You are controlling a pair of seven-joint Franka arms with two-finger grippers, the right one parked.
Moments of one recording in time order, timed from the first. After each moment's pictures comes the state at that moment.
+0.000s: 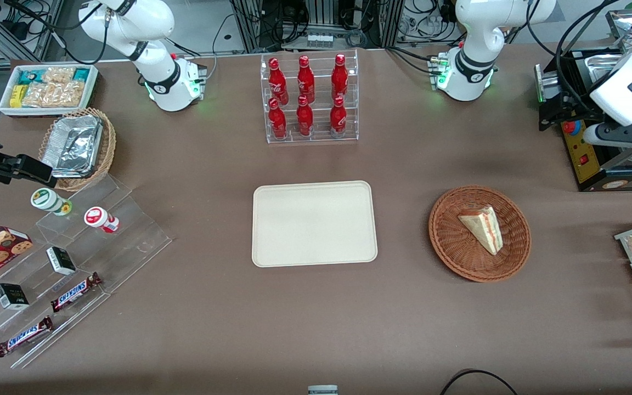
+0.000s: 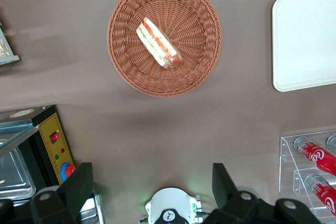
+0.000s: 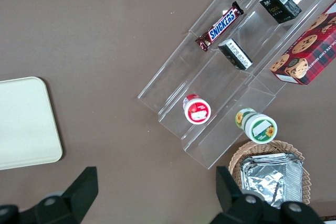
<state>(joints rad) -0.04 -0.06 -0.05 -1.61 0.00 1.39 0.04</state>
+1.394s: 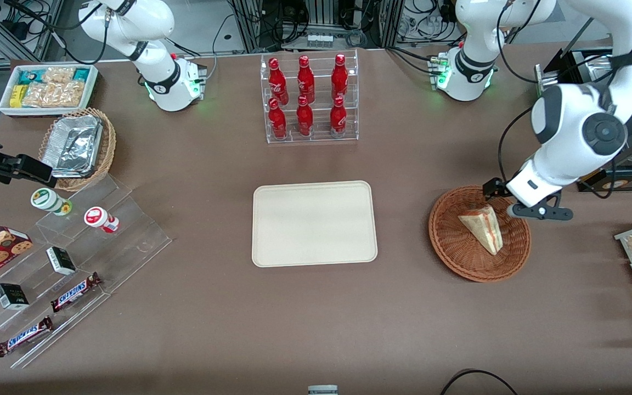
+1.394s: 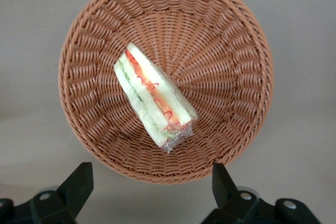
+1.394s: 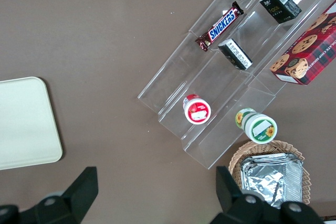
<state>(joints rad) -0.04 0.07 -0.05 -2.19 0.00 2.20 0.03</state>
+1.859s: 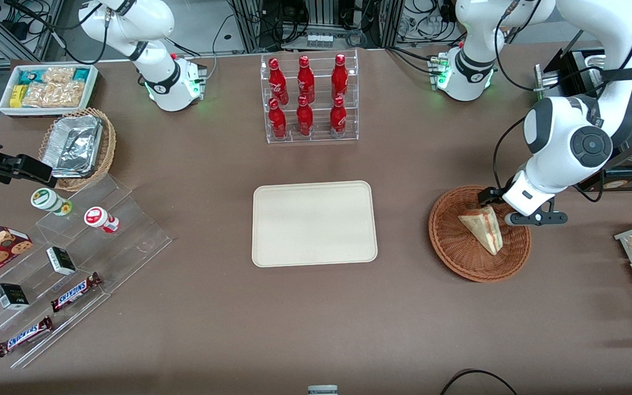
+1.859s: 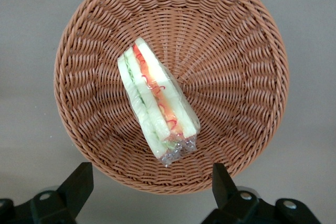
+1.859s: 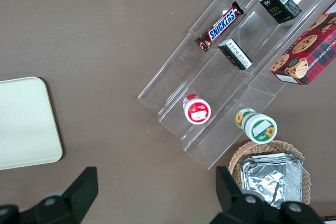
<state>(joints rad) -0.04 0.10 -0.05 -2.19 0.00 2.23 -0.14</state>
